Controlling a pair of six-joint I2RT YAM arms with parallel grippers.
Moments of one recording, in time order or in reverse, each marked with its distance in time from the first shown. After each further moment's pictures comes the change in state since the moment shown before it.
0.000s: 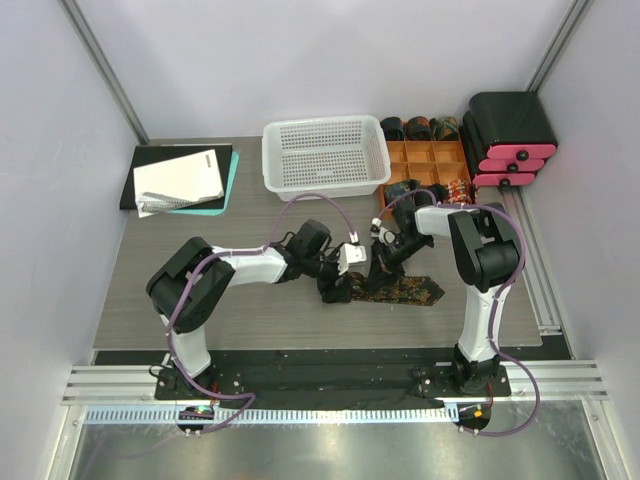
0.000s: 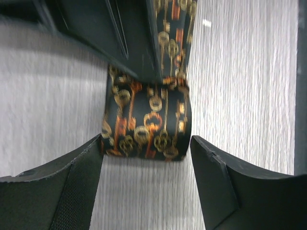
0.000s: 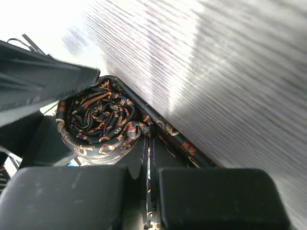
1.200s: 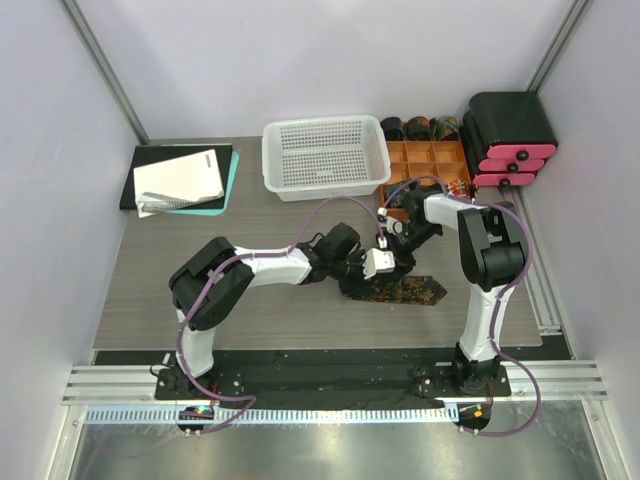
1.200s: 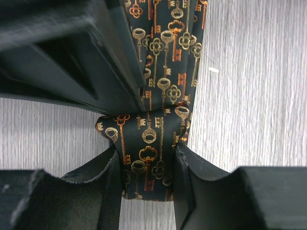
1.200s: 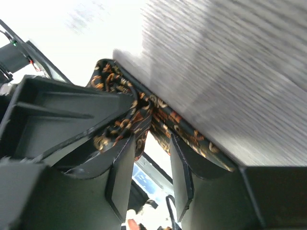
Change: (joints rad) left arm -0.138 0.108 0.164 -0.050 -0.176 -0.006; right arm -0.058 -0.012 0.097 -0.171 0.055 -0.182
